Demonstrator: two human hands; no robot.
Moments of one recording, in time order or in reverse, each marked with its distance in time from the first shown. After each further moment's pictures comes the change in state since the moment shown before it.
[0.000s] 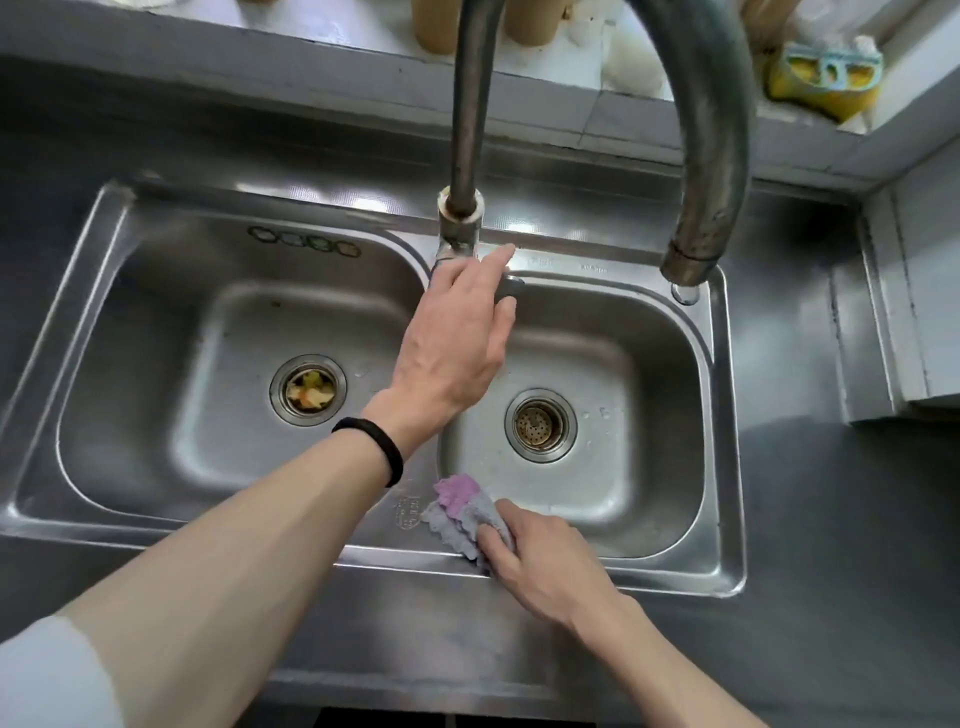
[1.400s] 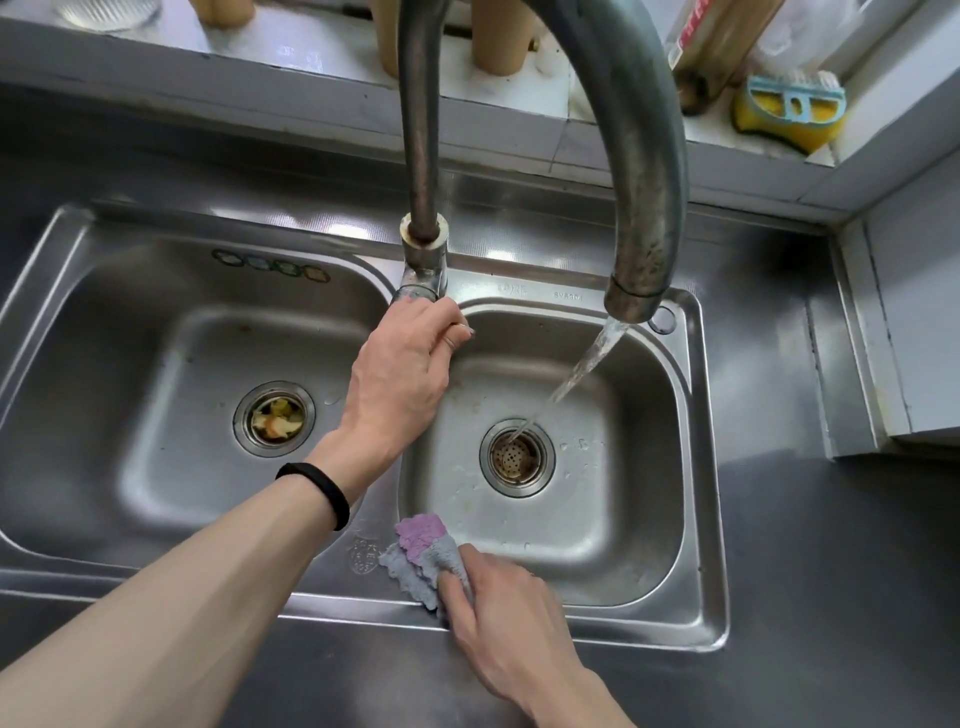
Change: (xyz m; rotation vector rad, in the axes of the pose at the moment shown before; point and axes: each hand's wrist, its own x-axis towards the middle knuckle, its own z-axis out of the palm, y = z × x) left_hand 0.001 -0.017 0.014 -0.097 0.152 -0.038; right_hand -0.003 0.002 0.011 0.012 0.089 -0.034
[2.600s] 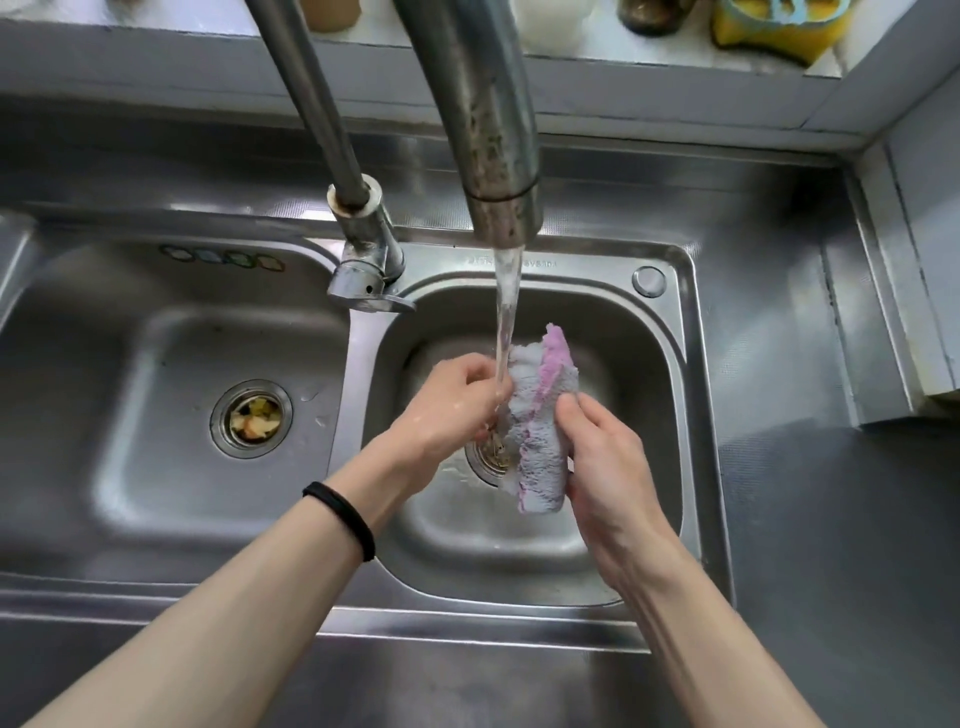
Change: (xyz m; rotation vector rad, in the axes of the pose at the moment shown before) left_hand -0.014 0.035 0.078 -0.517 -0.440 -0.647; right_hand 0.050 0.043 -0.106 1.247 0.333 0.221
